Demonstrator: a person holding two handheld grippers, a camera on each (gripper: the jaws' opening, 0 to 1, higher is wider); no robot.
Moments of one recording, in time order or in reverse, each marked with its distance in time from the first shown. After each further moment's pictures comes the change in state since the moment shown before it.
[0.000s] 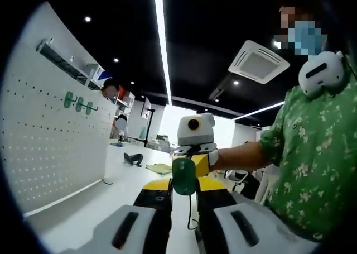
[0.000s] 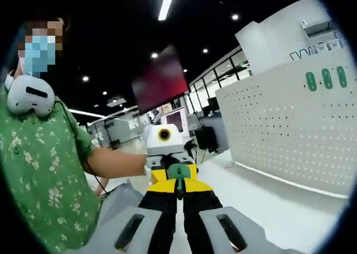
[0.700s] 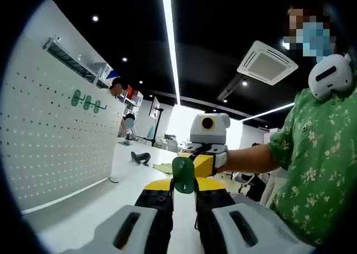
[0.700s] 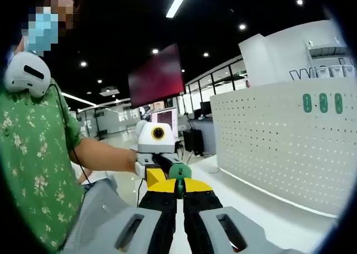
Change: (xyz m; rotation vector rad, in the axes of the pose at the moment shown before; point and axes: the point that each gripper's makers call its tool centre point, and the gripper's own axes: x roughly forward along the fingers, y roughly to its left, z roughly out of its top) left arm 0.002 0.011 0.001 -0.009 0.003 0.070; right arm -0.001 -0.013 0.004 -0.132 0.004 -0.092
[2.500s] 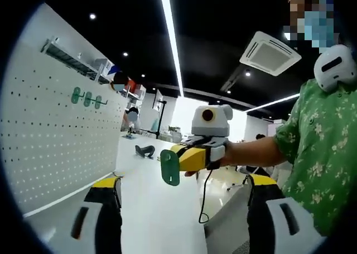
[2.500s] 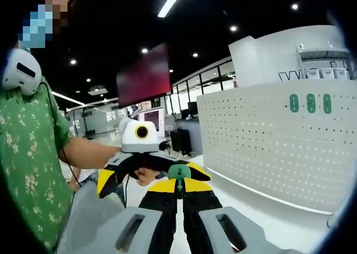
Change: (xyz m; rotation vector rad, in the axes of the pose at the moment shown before) left arm 0.007 0.000 -0.013 0.031 0.093 0.031; right arm -0.004 -0.018 -0.003 0.005 0.006 -0.096
